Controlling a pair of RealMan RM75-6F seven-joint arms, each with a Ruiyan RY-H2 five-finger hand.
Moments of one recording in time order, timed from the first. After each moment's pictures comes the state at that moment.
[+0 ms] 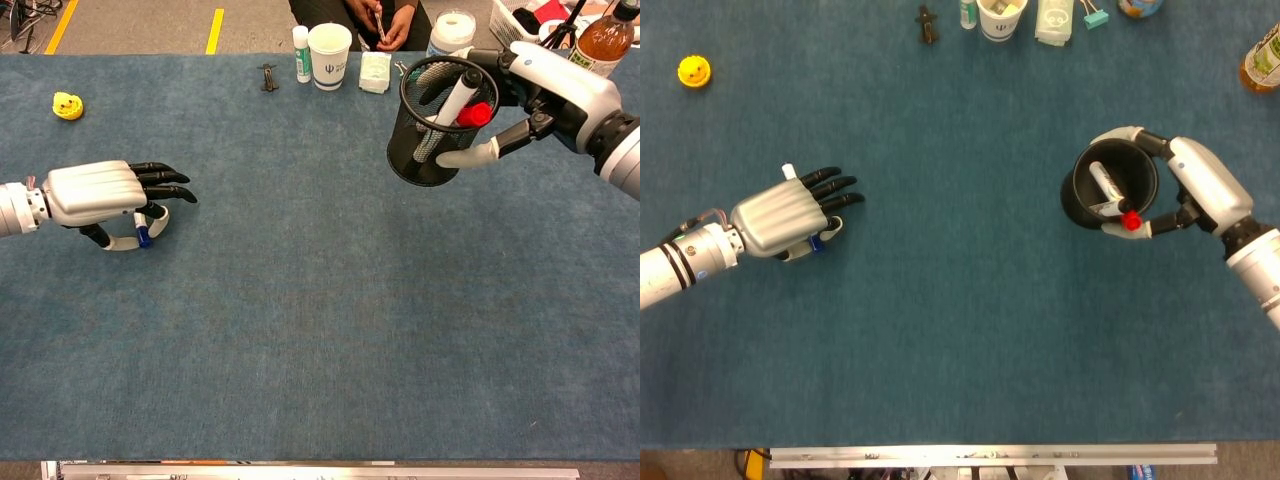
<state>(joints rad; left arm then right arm) -0.69 -1.70 0.38 -0.35 1.95 1.34 -0.62 0.54 -1.23 0.16 -1.81 -1.35 0.99 0.45</state>
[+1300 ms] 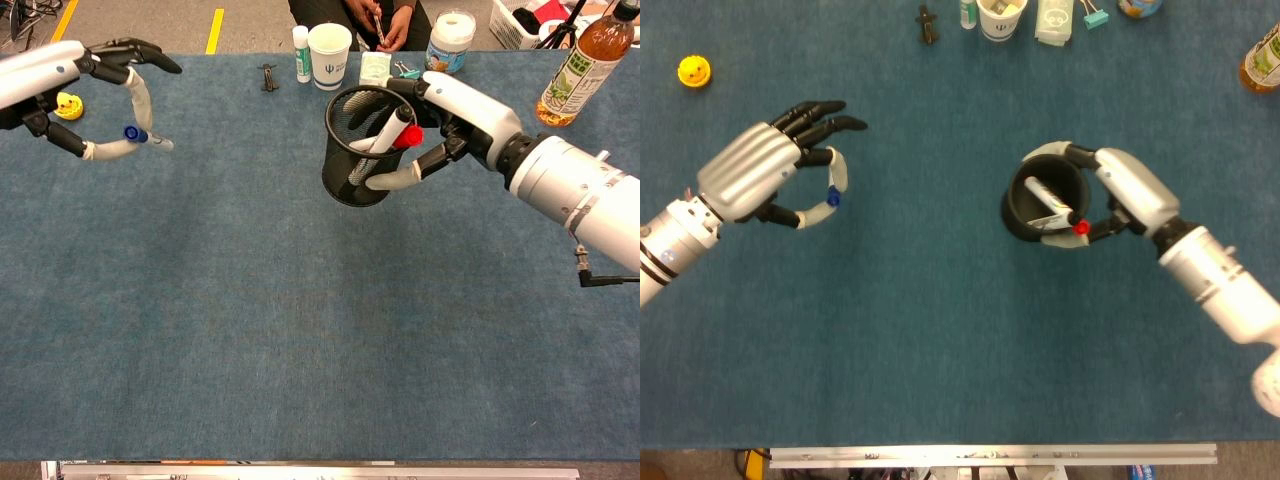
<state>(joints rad) -0.75 -1.21 0.16 -1.30 1.72 1.32 -0.73 0.64 -1.44 0.18 -1.67 -1.37 0.93 0.46</state>
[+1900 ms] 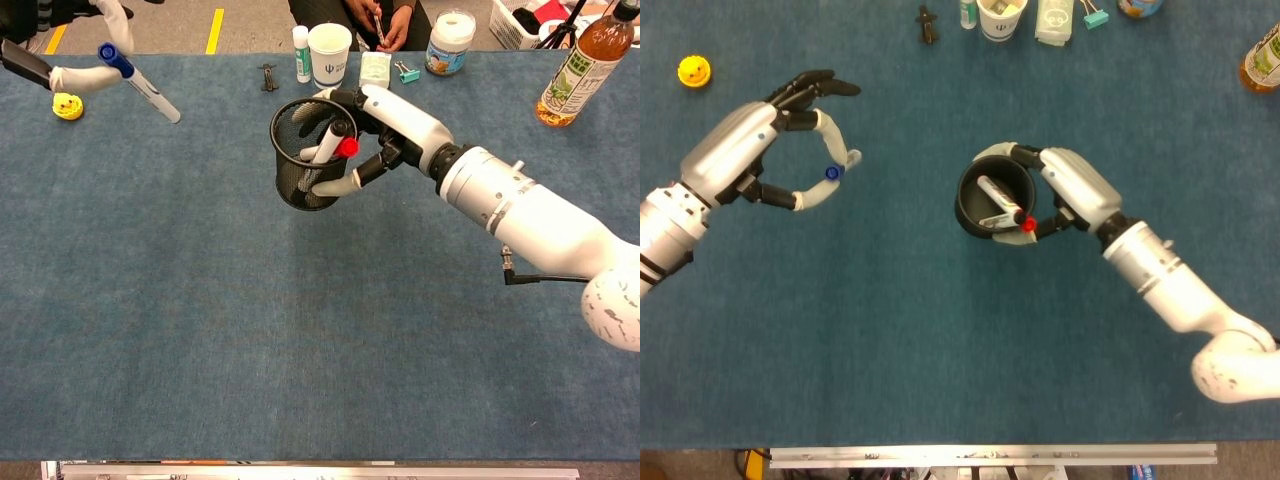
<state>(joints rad) -0.77 -0.97 0.06 -1.68 1.59 1.16 -0.94 0.71 -1.64 0.22 -1.52 -1.33 0.91 0.39</state>
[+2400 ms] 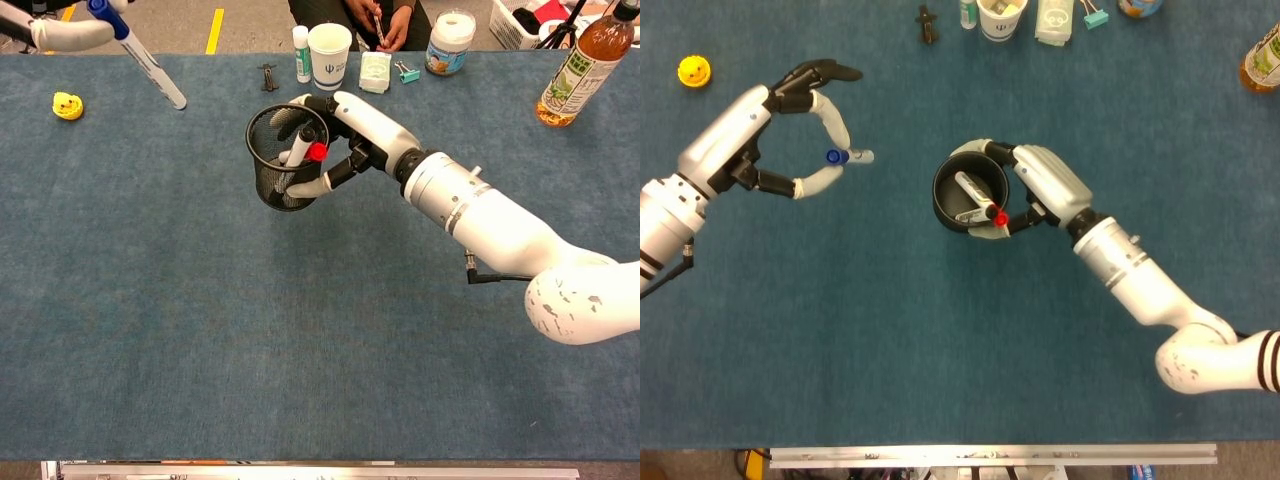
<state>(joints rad) -0.77 -0.88 -0.01 -1.77 1.56 1.08 -1.12 0.76 -1.77 0.25 -1.40 -1.29 0.90 0.36</state>
